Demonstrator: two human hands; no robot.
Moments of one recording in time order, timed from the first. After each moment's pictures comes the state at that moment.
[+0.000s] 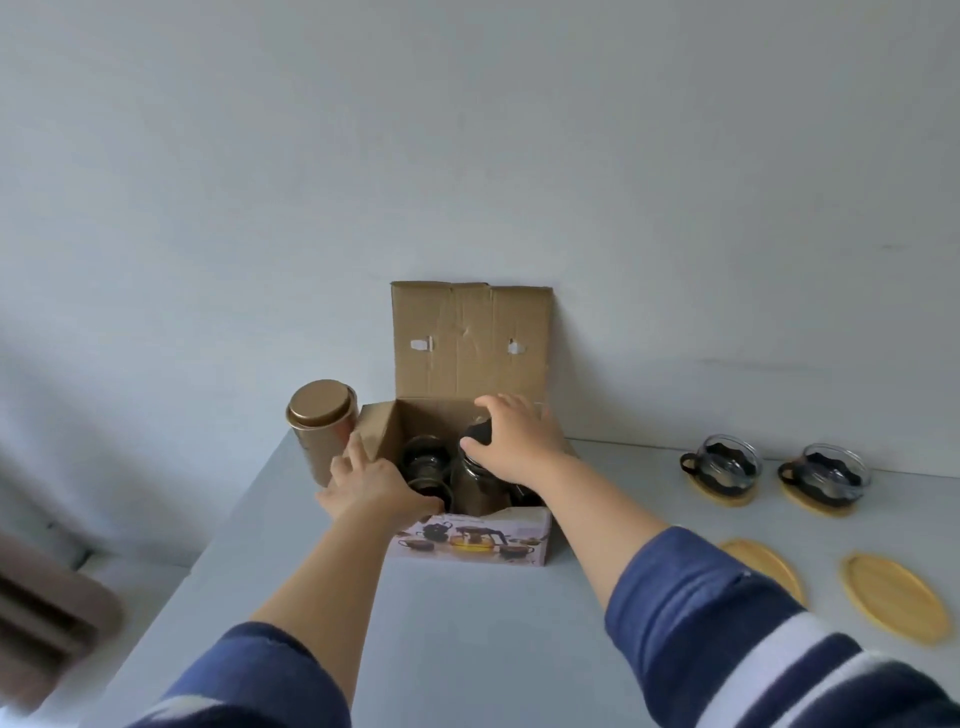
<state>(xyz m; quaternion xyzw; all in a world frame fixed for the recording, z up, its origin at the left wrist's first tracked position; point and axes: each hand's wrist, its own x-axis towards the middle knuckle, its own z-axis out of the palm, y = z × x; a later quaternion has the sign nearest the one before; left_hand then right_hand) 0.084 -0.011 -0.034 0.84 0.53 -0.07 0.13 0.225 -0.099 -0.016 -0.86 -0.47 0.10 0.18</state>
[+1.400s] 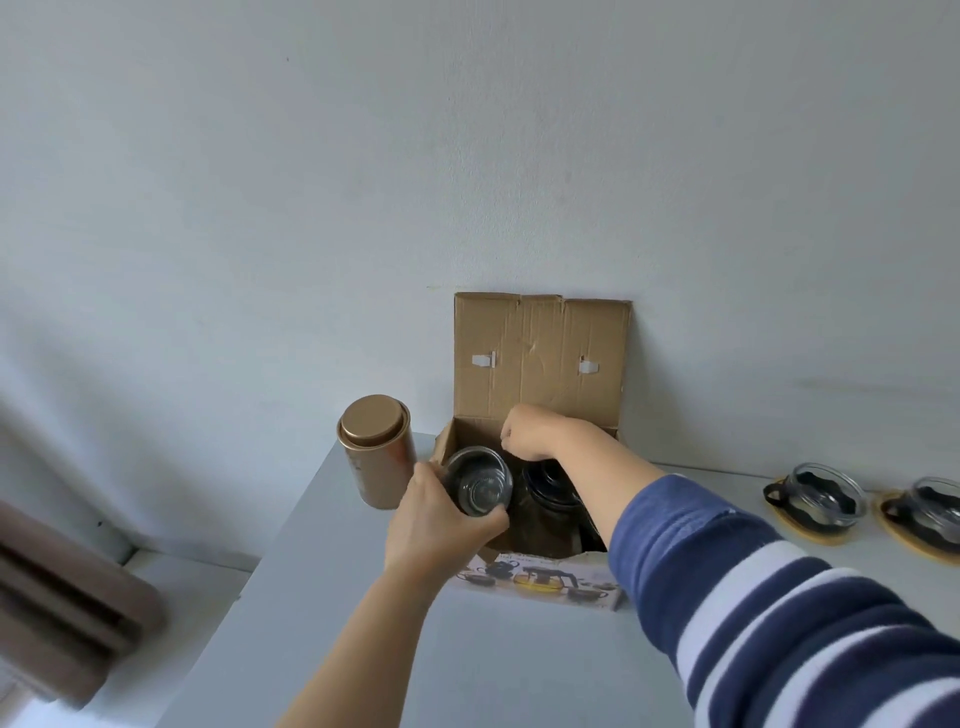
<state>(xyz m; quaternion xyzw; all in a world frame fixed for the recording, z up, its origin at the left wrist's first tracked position) 0.069 0.003 -0.040 0.80 0.47 0.15 0.34 0.246 0.004 -0.023 -0.85 -0.45 0.25 0.06</state>
